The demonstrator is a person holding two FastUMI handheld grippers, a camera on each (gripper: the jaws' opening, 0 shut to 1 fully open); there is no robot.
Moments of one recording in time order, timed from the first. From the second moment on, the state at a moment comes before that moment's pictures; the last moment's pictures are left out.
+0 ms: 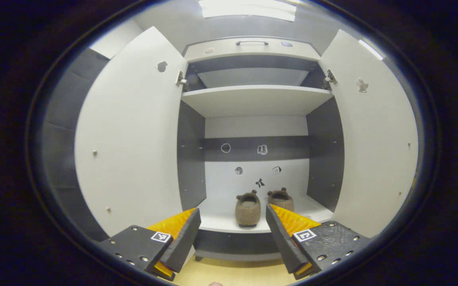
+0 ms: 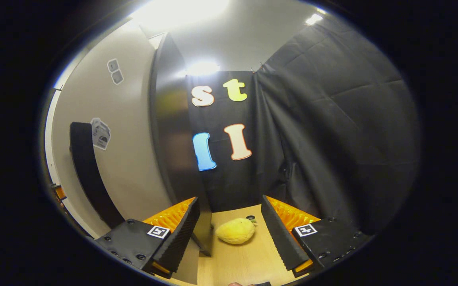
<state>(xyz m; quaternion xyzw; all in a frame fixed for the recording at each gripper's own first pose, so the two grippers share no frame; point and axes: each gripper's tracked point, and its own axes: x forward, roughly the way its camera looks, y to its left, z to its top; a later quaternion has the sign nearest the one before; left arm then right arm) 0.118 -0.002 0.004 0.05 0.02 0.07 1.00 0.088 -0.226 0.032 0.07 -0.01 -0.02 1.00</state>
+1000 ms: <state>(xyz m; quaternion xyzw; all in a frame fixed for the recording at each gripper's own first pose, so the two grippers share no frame) 0.026 0.058 -0.065 -0.01 0.08 -0.03 1.00 0.019 -0.159 0.110 0.03 -0.08 -0.08 0.99</state>
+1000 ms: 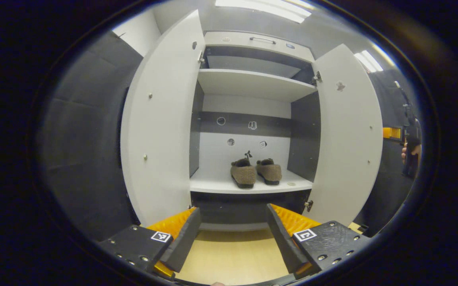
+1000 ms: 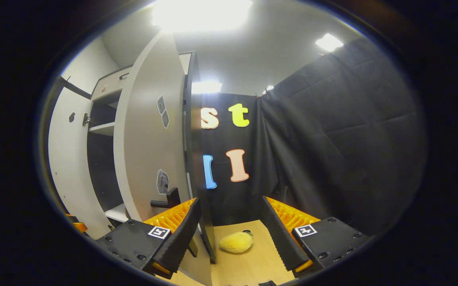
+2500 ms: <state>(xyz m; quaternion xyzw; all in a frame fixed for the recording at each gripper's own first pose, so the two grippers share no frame) -0.050 0.216 -0.073 -0.06 0.08 0.09 0.99 0.068 0.001 0.096 0.07 -0.07 0.02 1.00</state>
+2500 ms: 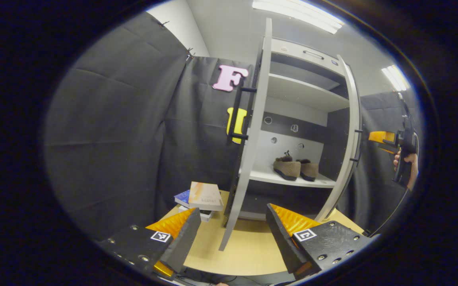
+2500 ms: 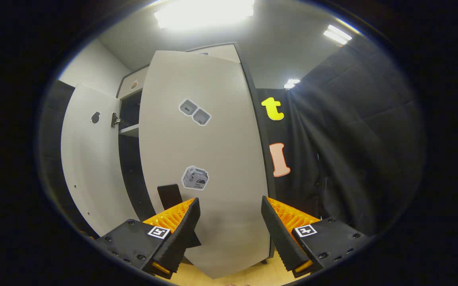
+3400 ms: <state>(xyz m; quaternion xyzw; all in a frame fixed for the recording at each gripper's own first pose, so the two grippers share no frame) 0.024 0.348 0.074 0.00 -0.02 0.11 0.99 0.031 0.012 0.027 0.09 -0.01 0.01 1.00</state>
